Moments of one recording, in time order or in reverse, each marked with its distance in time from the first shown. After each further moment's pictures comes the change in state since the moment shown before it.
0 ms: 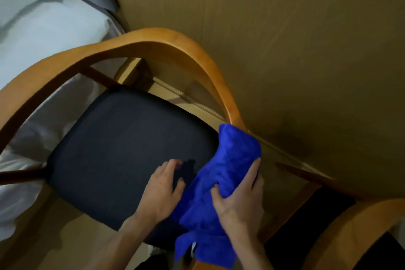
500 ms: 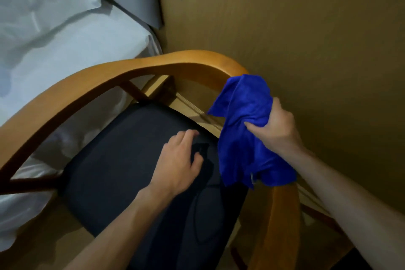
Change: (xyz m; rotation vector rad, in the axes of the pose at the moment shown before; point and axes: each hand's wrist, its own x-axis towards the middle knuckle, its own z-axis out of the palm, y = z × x) left_hand 0.090 -0.014 -0.077 0.060 0.256 0.069; right_hand 0.216 -0.125 -0.019 0.057 -0.107 -0.443
